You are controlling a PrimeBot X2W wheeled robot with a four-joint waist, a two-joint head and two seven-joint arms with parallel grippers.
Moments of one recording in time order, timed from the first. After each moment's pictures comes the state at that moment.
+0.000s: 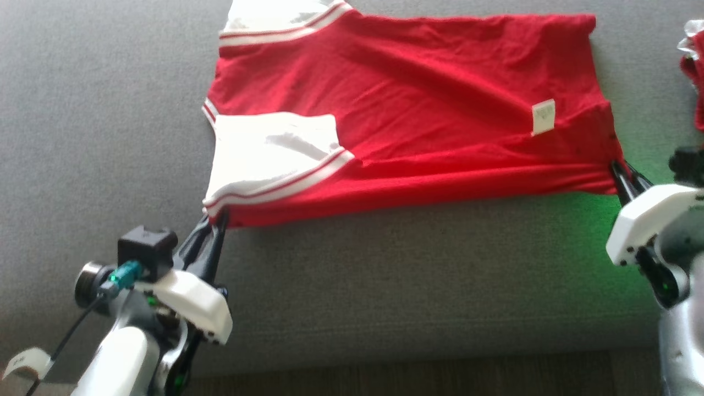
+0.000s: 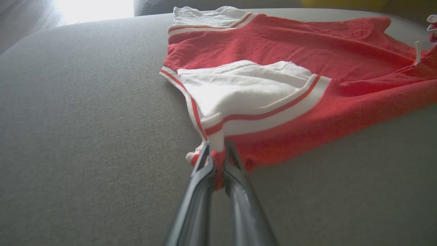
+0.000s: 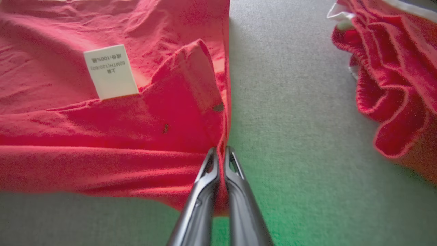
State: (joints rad) left arm -0.13 0.32 -0.38 0.04 -0.36 0.04 0.02; right arm -0.35 -0.16 -0.23 0.32 0.10 0.13 0.30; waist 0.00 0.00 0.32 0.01
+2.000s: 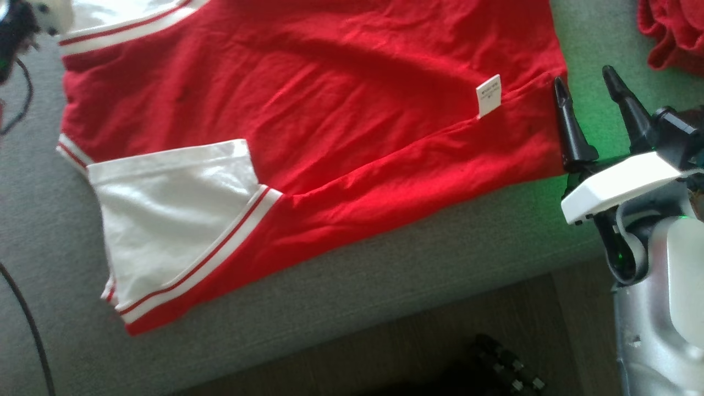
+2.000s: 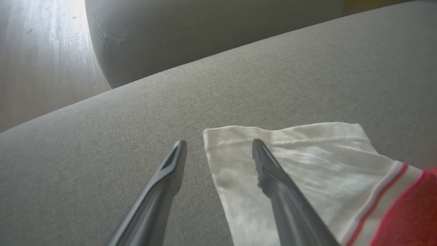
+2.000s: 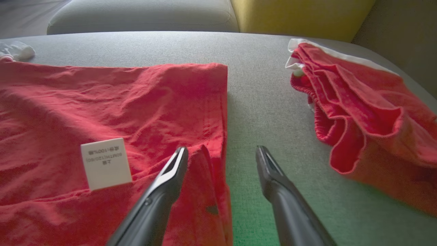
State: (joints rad) left arm -1.12 0.44 -0.42 0.64 -0.46 -0.12 0.41; right arm -0.39 -0.06 -0.11 0.09 0.10 0.13 0.06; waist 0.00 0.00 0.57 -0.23
